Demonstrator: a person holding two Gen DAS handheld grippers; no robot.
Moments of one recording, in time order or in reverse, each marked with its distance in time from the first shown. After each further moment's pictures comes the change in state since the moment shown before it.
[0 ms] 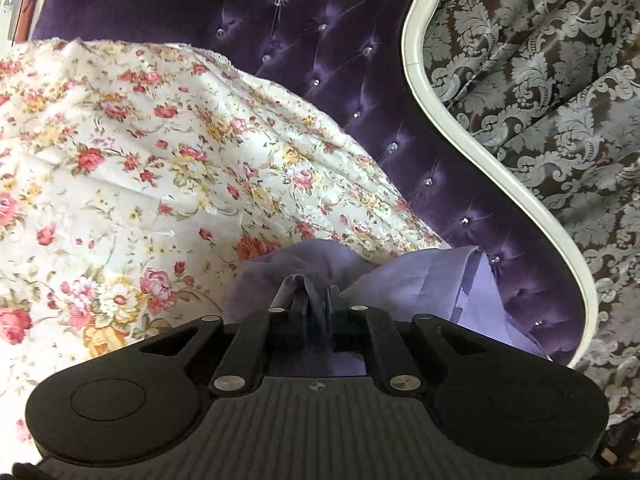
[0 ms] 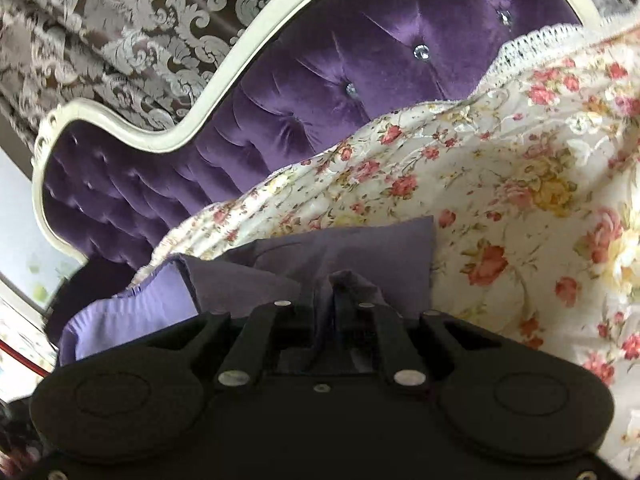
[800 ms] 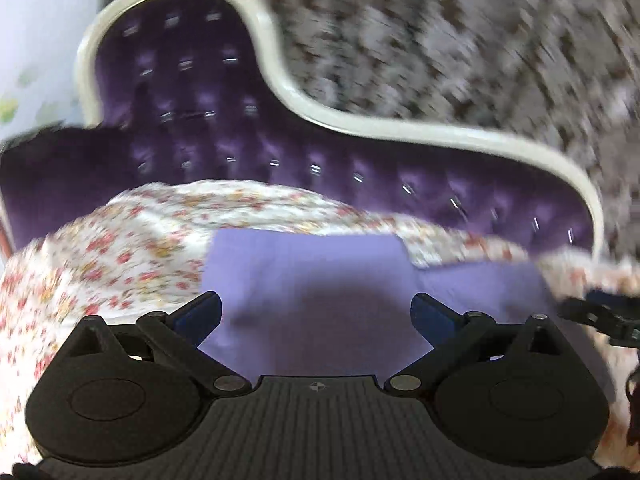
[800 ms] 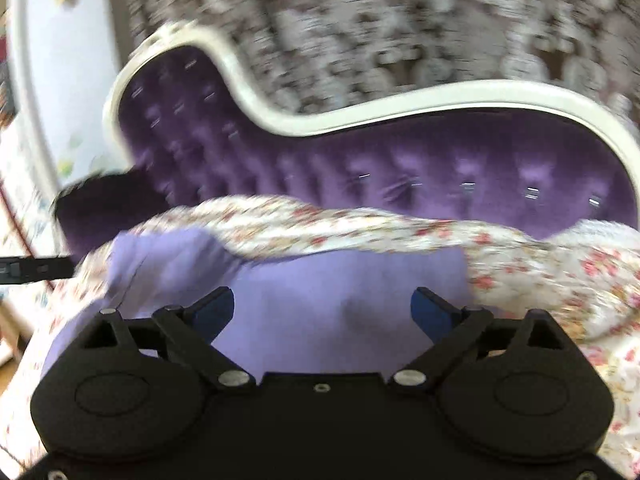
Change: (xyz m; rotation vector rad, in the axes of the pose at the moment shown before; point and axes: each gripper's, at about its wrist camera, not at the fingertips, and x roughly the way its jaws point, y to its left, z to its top) left arm -0.055 -0.142 -0.048 0.599 -0.114 0.151; right arm -0.054 0.129 -0.038 -0.539 -0.087 -0.002
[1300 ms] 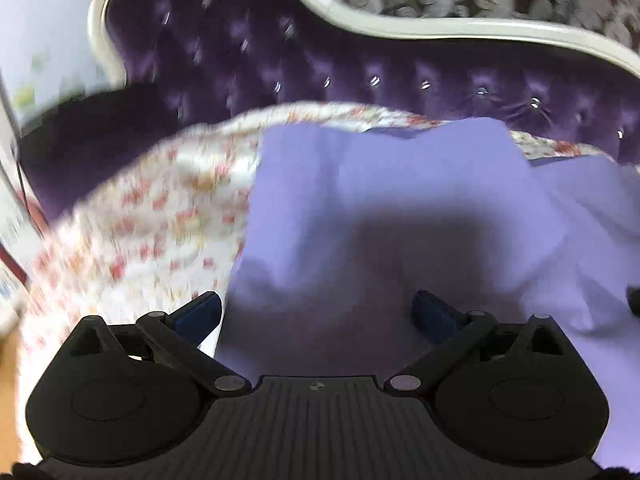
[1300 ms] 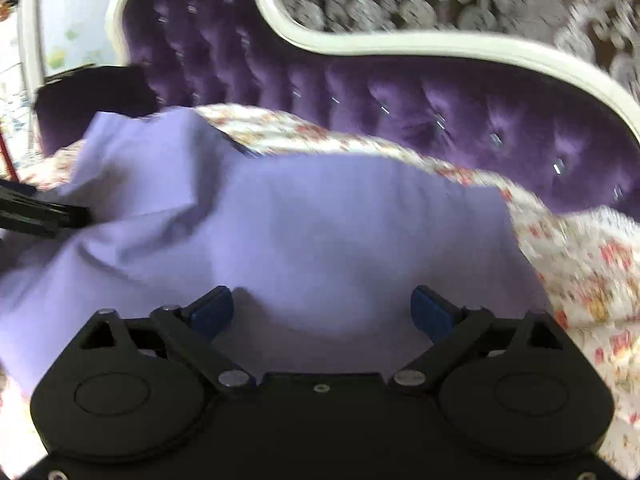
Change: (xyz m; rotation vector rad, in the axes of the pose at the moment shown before) left arm 0.079 0.047 -0.040 0.021 0.192 0.172; right arm 0.055 0.017 -0.049 -0.154 0.171 -0.114
